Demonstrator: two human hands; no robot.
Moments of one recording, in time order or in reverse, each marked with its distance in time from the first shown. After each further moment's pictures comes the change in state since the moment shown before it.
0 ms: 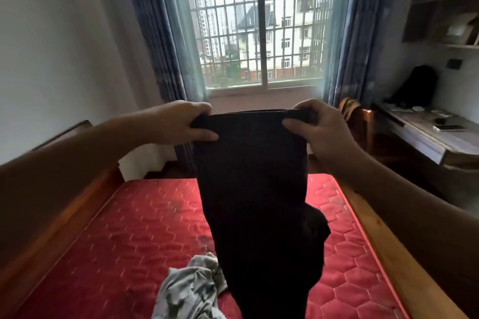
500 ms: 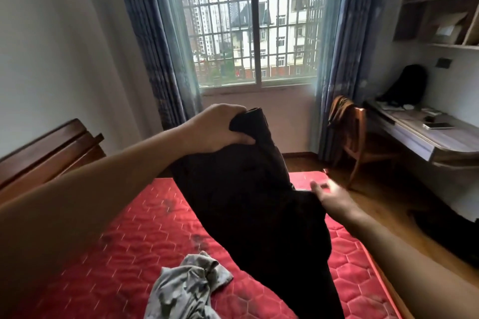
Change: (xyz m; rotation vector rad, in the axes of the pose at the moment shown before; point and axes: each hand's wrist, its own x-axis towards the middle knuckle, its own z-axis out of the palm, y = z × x) left_hand 0.045 0.063 0.045 -0.255 0.149 0.068; right_hand -0.066 0.169 -0.042 -0.402 -0.064 0.661
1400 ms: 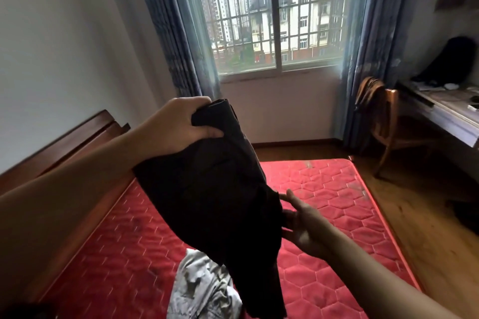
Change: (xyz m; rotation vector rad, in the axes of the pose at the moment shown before) left_hand -0.068 -0.038 -0.029 0.021 0.155 -0.064; right_hand -0.042 -0.005 0.109 1.037 -0.712 0.263
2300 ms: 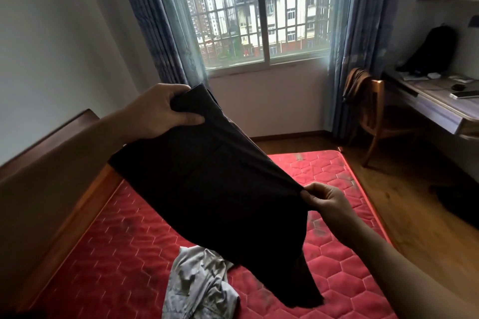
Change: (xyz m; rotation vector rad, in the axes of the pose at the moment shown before) left_hand 0.021 -0.006 -0.009 -0.202 -0.062 -0.125; right_hand -0.029 -0.026 -0.061 -0.542 0.198 -0.483
